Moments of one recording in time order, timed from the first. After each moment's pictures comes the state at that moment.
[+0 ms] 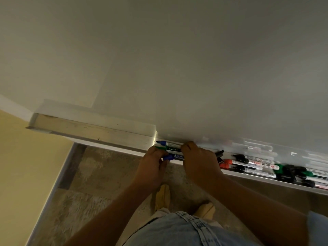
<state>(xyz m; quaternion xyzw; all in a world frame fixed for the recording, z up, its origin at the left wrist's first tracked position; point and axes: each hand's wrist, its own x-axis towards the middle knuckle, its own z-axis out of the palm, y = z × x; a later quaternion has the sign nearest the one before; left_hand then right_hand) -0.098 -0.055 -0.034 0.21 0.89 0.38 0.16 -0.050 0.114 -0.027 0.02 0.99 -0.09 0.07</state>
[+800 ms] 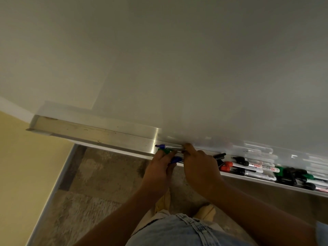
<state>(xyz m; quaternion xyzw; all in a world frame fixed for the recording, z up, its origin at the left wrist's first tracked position) -0.085 -0.038 -0.045 0.23 0.87 0.41 0.15 -0.045 0.107 -0.020 0.06 0.99 -0.06 0.15</state>
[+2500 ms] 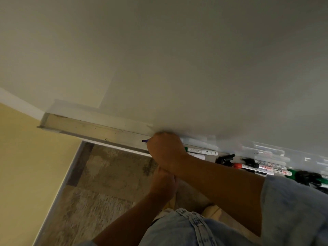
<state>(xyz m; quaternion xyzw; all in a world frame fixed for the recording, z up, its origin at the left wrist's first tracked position) -0.061 -0.047 -0.079 0.18 0.90 0.37 0.15 -0.136 0.024 0.016 -0.16 0.97 0.06 0.16</state>
